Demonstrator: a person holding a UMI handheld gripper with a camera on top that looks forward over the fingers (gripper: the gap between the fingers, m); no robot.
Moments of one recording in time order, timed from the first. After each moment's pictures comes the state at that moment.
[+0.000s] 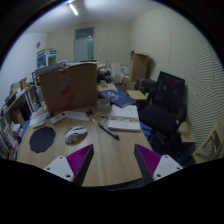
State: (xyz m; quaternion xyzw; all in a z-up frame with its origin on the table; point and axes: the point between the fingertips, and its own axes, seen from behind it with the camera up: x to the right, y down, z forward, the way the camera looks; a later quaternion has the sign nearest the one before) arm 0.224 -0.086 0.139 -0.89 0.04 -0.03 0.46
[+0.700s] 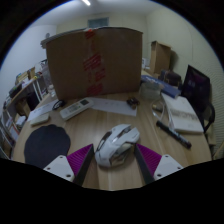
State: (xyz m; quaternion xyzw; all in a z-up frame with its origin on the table) arm 0.033 0.087 -0.016 -0.91 -0.01 0.03 0.42
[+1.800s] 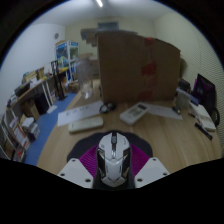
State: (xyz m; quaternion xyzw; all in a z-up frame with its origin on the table) arm -0.184 0.082 0.000 -0.89 -0.03 0.04 0.45
